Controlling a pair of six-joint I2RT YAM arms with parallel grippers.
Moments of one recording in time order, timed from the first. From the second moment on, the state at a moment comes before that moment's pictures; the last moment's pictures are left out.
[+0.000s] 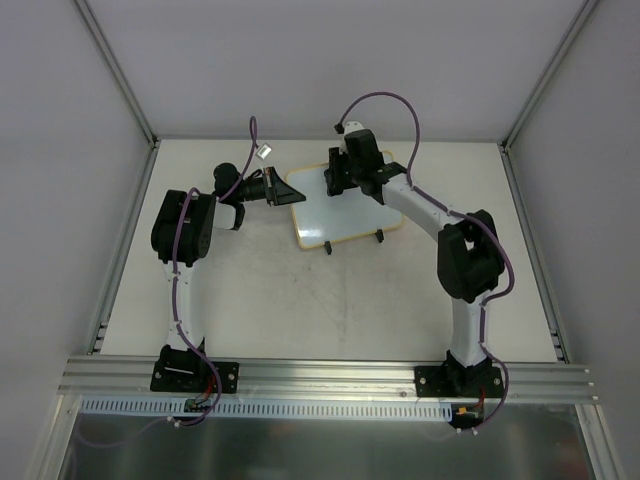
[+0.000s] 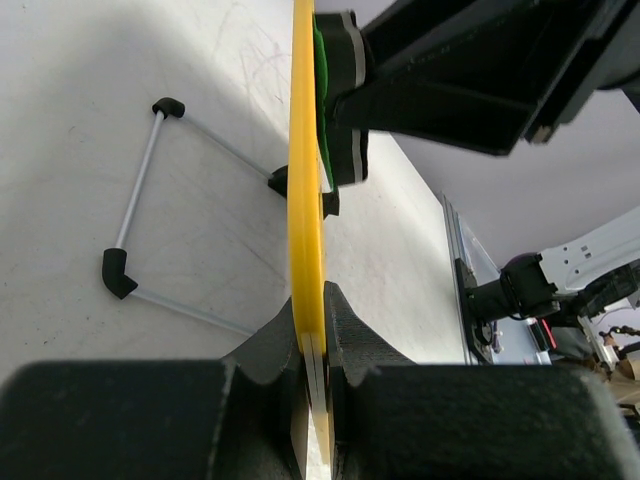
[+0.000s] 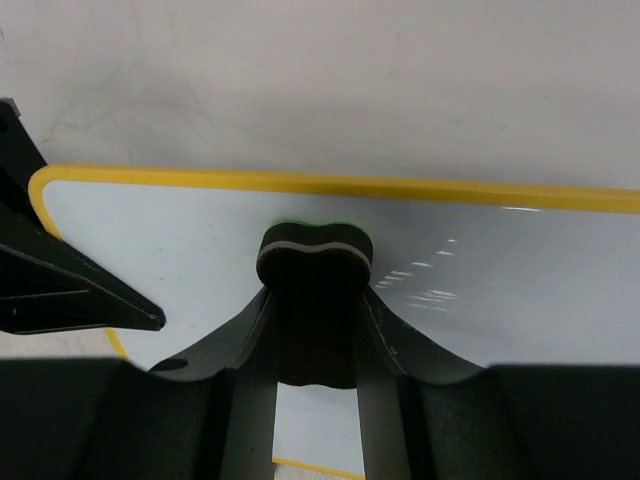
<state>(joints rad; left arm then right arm) -0.15 2.27 1.23 1.14 1.21 -0.95 0.55 2.02 1.66 -0.26 0.02 0.24</state>
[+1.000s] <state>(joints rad) -0.15 2.27 1.23 1.15 1.22 -0.95 0.25 1.93 1.52 -0.15 -0.03 0.27</state>
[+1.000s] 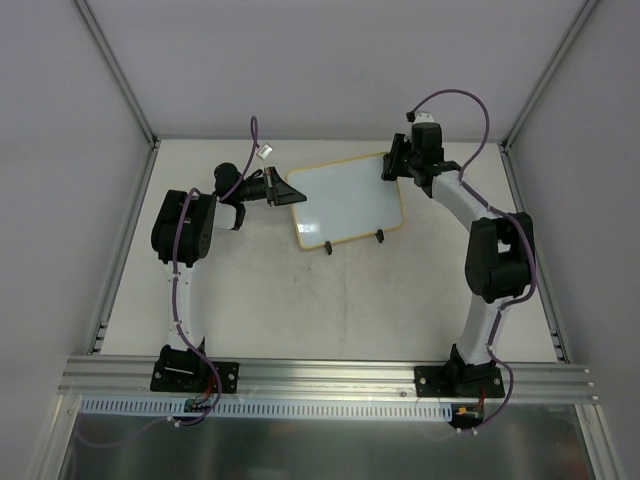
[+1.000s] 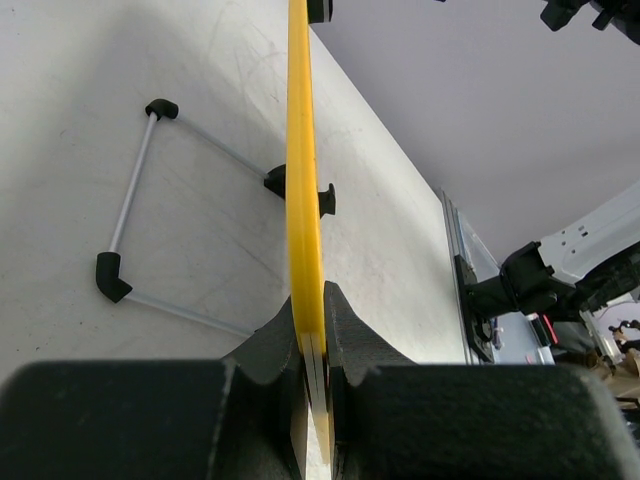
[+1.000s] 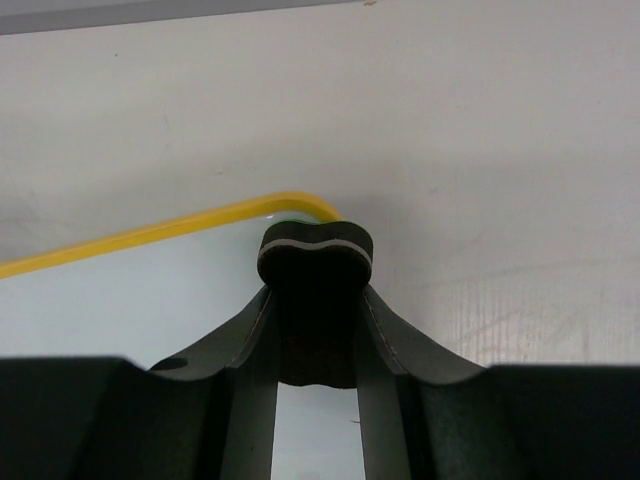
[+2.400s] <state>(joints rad) -0.15 2.27 1.23 1.16 1.23 -0.93 0.32 1.76 1.09 -0.29 0.13 0.40</state>
